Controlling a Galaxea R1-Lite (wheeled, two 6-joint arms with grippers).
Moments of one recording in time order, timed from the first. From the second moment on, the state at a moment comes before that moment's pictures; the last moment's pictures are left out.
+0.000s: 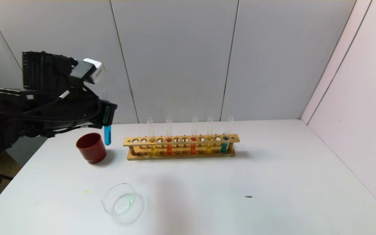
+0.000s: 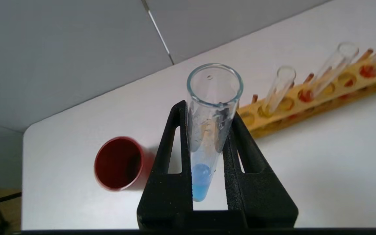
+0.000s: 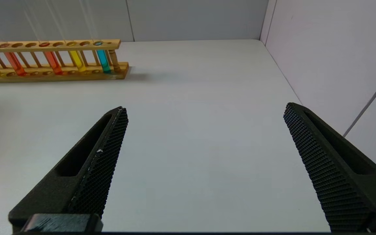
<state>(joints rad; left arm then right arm) -0.27 1.58 -1.02 -0.21 0.09 0.20 0.00 0.00 0.00 -0.01 0.00 0.02</state>
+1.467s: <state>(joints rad) -0.36 1.51 -0.76 0.20 0.38 0.53 0.00 0.00 0.00 -0.01 0.00 0.02</state>
